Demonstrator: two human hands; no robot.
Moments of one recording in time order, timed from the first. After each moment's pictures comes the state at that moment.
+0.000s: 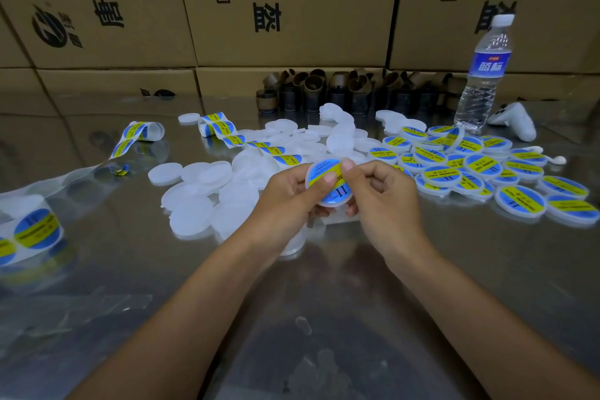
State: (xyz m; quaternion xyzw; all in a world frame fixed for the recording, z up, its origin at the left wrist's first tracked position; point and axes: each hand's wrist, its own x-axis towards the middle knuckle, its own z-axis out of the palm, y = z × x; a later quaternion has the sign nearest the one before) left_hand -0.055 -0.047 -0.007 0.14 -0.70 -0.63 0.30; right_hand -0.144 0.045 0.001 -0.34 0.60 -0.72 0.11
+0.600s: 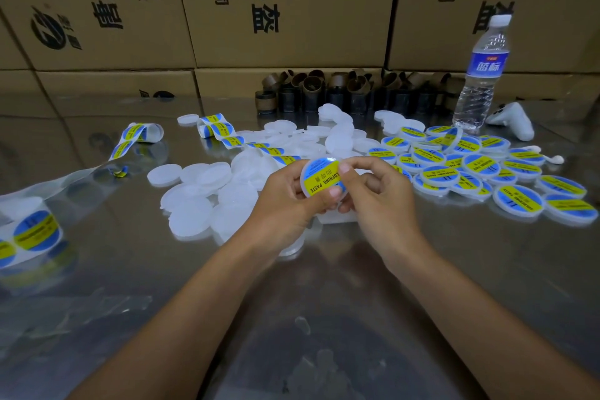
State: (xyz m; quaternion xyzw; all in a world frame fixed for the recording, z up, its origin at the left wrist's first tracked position) left_hand -0.055 -0.043 -0.002 0.12 -0.69 -0.62 0.34; right_hand -0.145 0.042 -0.002 -0.35 0.60 -0.71 0.12
